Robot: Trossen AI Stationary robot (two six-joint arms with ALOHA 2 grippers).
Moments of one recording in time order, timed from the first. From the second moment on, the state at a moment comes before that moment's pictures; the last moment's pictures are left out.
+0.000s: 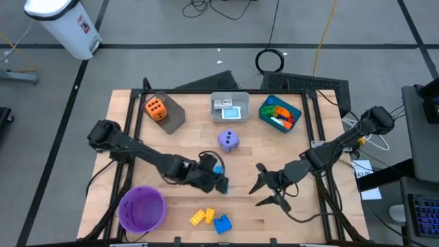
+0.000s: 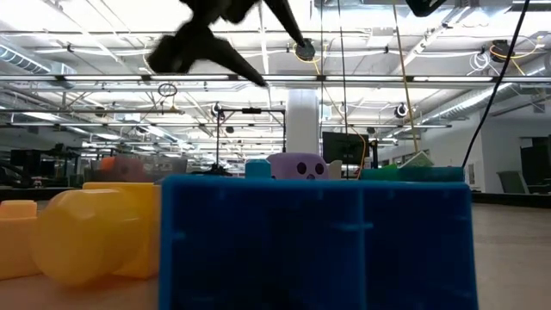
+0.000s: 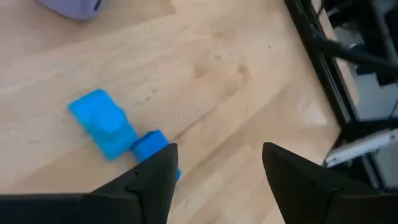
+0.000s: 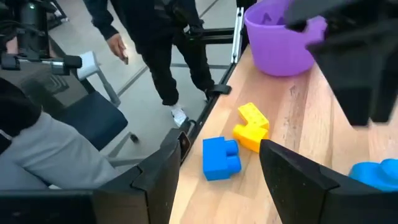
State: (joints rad) left arm -0.39 1.76 1.32 -0.40 -0.36 -1.36; right arm 0.52 1.23 0.79 0.12 -0.05 0.28
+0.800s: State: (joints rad) left arm -0.31 1.92 1.32 -0.56 -0.24 -1.60; right arm 0.52 1.23 0.79 0.13 -0.05 0.33
